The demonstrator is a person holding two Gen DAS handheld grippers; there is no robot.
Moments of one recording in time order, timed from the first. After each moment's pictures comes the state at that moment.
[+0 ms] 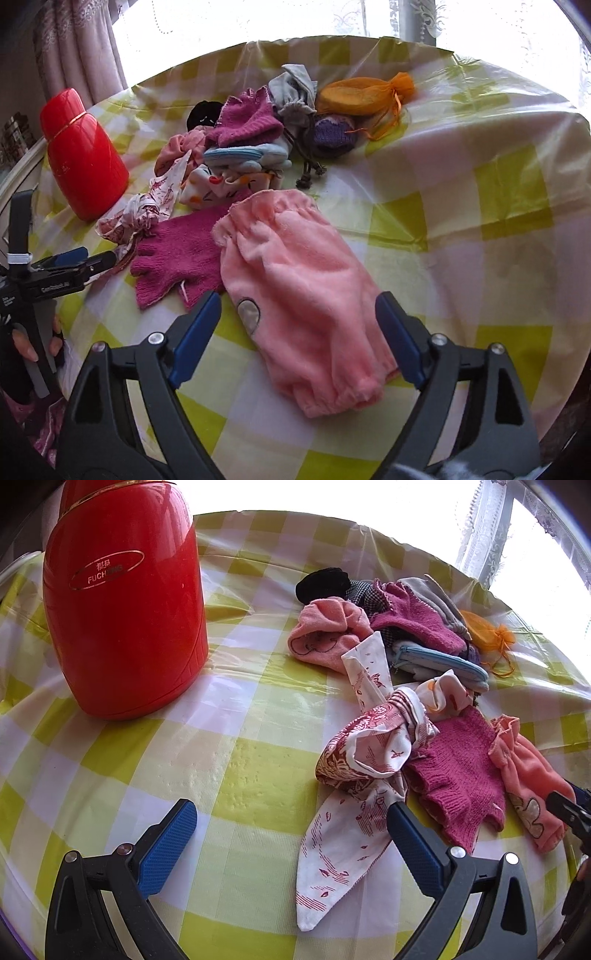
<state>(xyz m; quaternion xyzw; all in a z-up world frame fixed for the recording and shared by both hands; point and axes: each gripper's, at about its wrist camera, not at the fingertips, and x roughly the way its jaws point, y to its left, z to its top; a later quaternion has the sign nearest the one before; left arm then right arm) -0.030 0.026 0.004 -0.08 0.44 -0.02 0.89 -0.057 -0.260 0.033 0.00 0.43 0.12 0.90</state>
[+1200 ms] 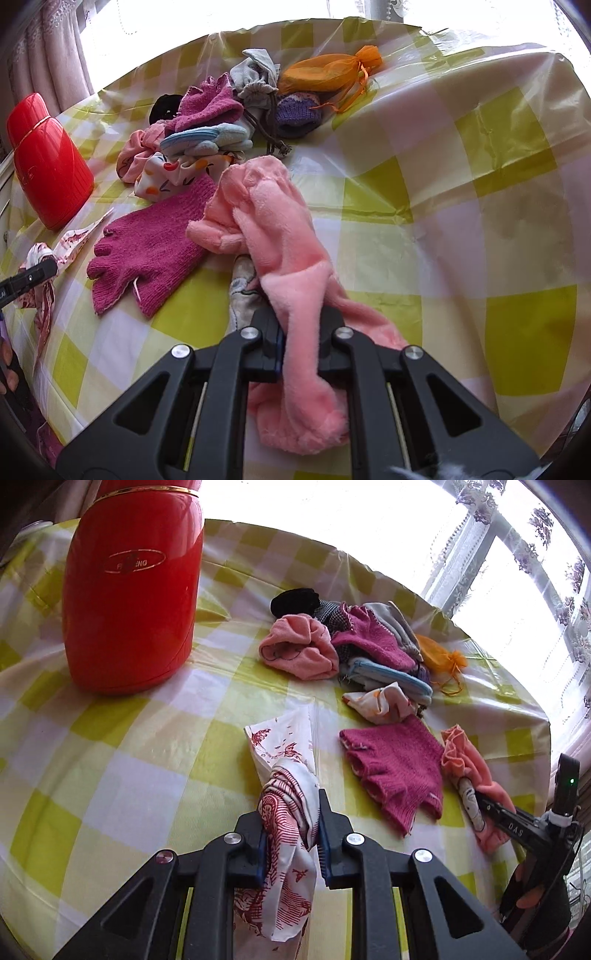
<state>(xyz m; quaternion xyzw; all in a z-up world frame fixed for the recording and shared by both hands) -0.070 0.033 0.013 -0.14 0.40 -0.09 0.90 -0.062 -0.273 0.010 0.03 0.43 0.06 0.90</state>
